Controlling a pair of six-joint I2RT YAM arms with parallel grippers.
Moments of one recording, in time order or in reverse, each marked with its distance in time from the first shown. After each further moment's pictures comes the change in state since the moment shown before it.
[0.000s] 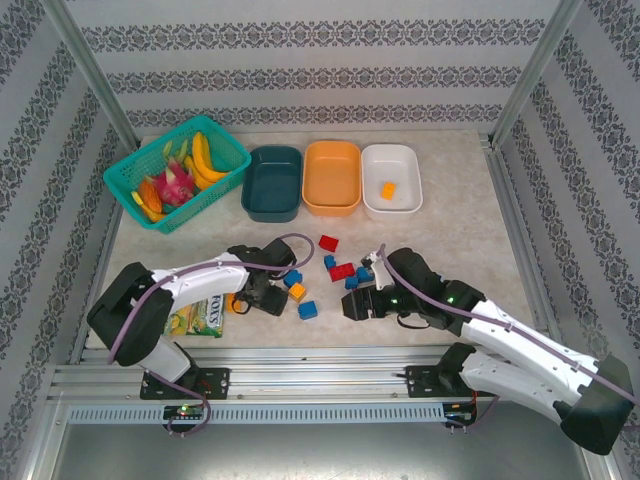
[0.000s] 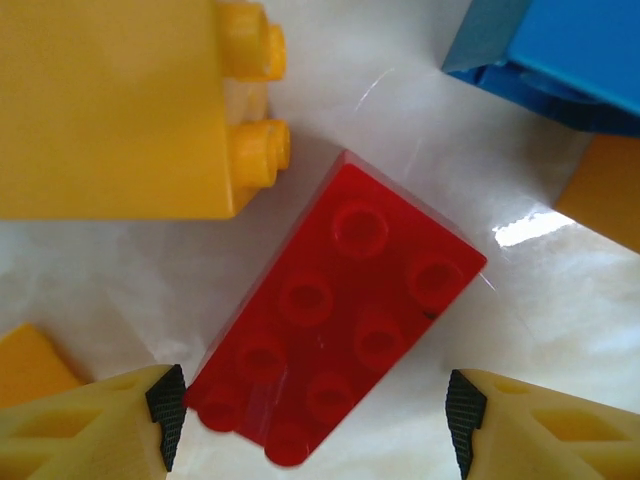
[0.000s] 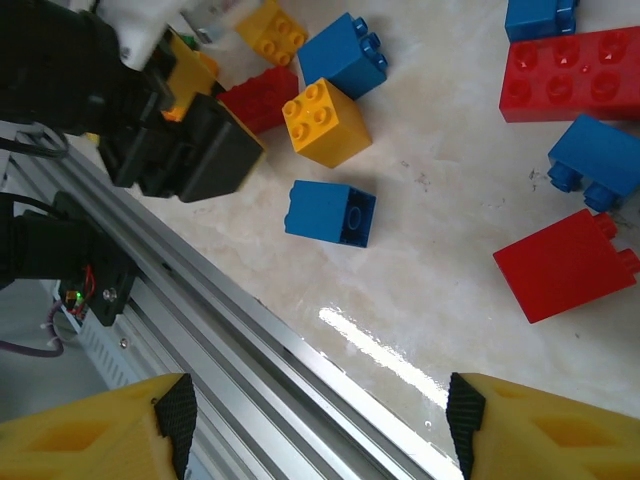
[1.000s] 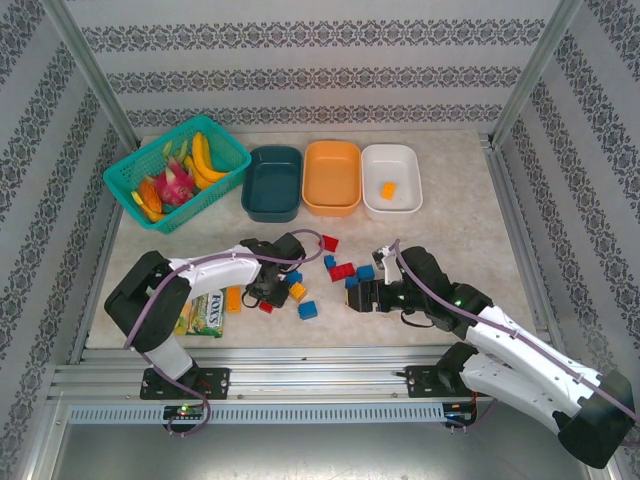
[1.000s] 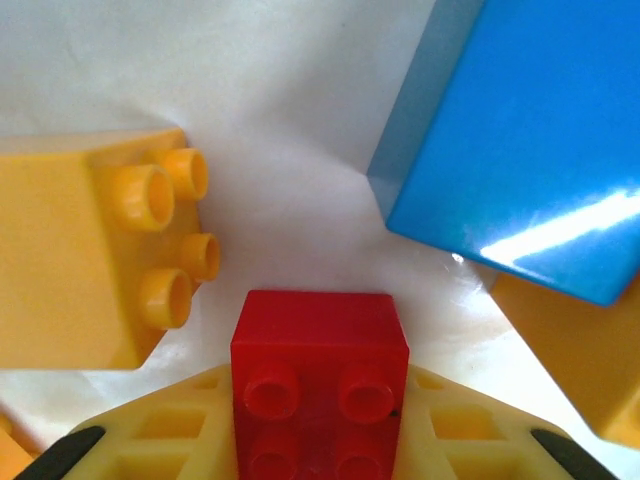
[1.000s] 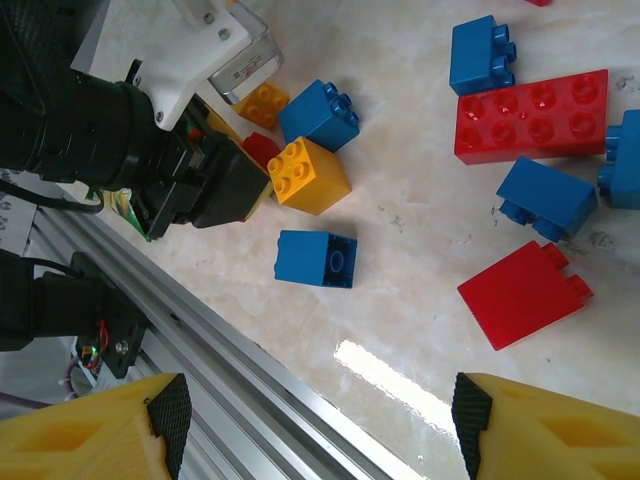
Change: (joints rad) left arm -0.008 0.092 0.089 -0.002 0.012 0.008; right arm -0.087 -0.045 -0.039 0.054 -0.010 0.047
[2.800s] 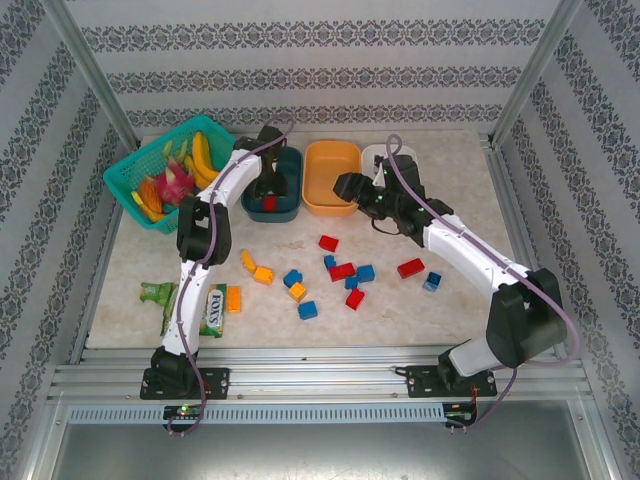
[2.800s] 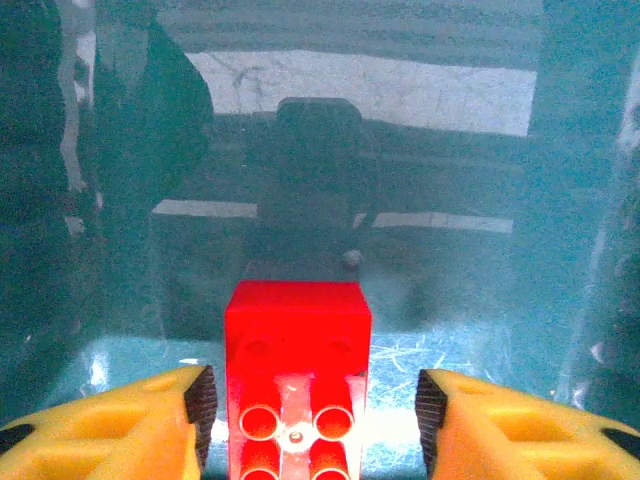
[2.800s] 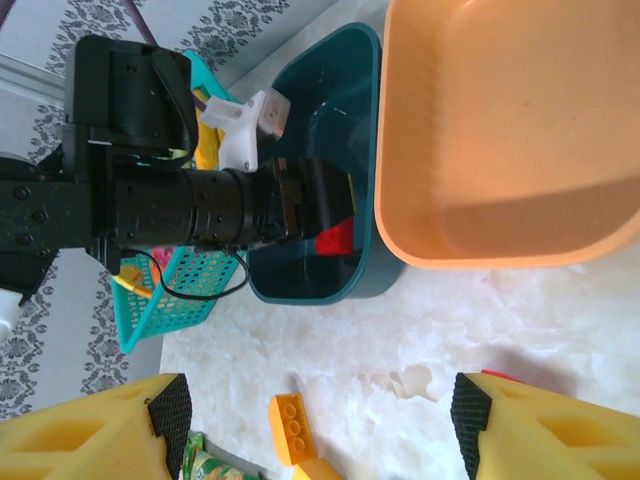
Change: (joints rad) left arm 0.452 0.882 1.411 -0.358 0.031 -0.022; right arm -0.275 0.664 0.546 0.301 0.045 0.233
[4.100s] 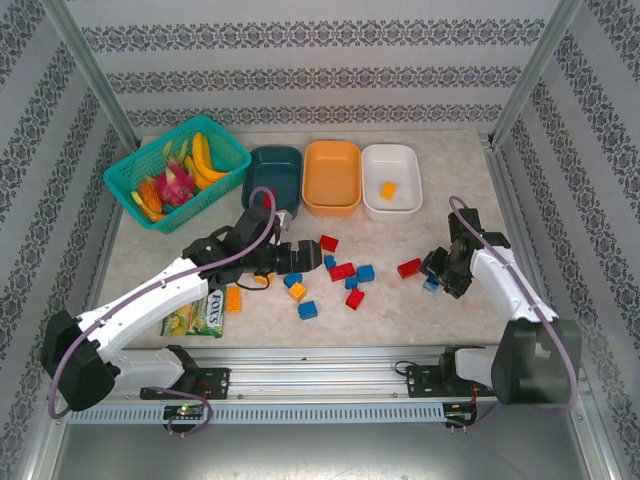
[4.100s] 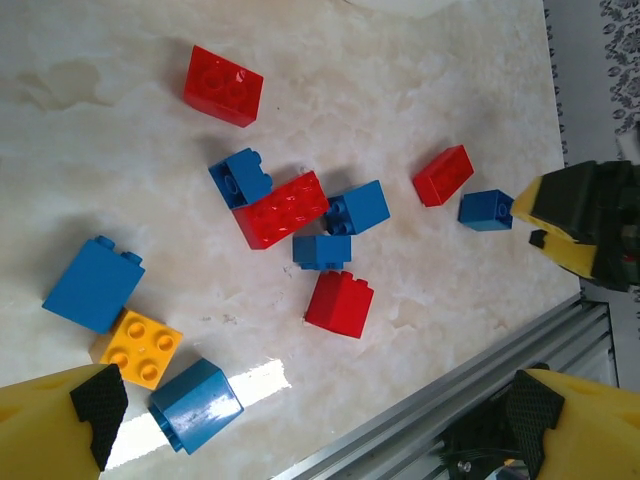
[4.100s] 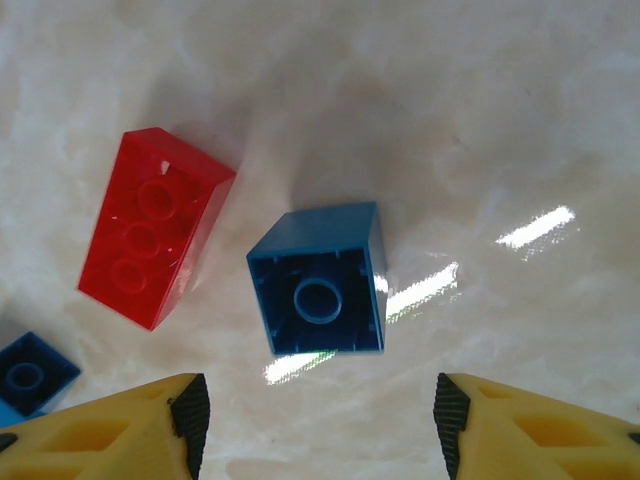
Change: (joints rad) left arm -0.462 -1.315 -1.358 0.572 0.188 -0.417; right arm -0.445 -0.203 -0.312 -0.741 0.187 -0.209
